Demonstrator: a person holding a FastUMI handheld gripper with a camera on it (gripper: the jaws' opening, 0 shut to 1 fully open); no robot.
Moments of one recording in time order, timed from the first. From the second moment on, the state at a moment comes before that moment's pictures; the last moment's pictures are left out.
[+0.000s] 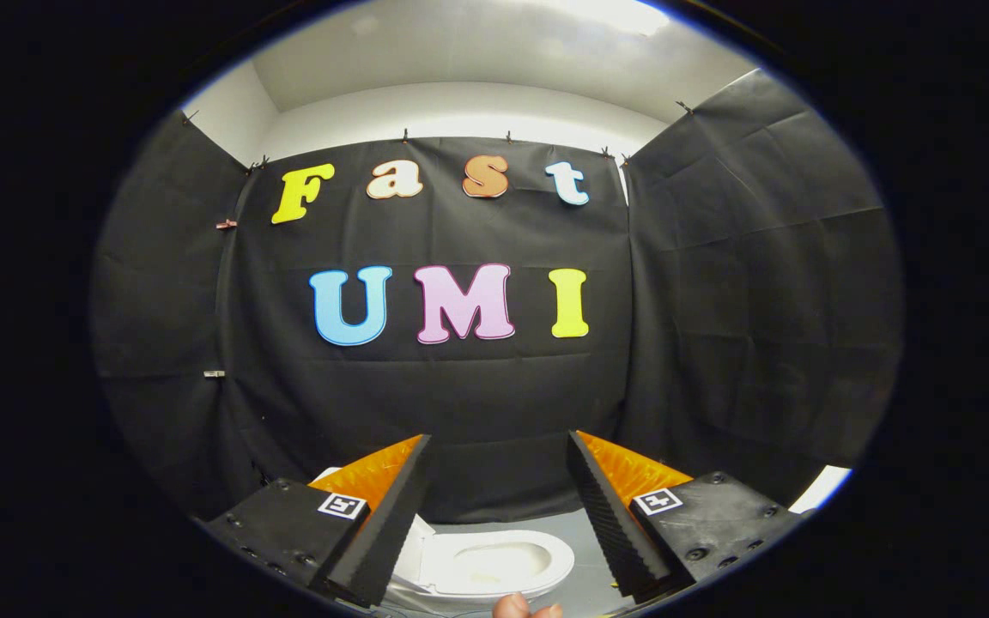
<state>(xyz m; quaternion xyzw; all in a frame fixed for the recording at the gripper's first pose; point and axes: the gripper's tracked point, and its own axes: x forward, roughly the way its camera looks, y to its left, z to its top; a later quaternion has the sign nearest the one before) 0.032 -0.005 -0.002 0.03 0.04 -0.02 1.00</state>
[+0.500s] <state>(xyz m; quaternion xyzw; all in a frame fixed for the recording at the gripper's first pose) 0.030 0.003 -0.007 -0.02 0.04 -0.01 1.00</state>
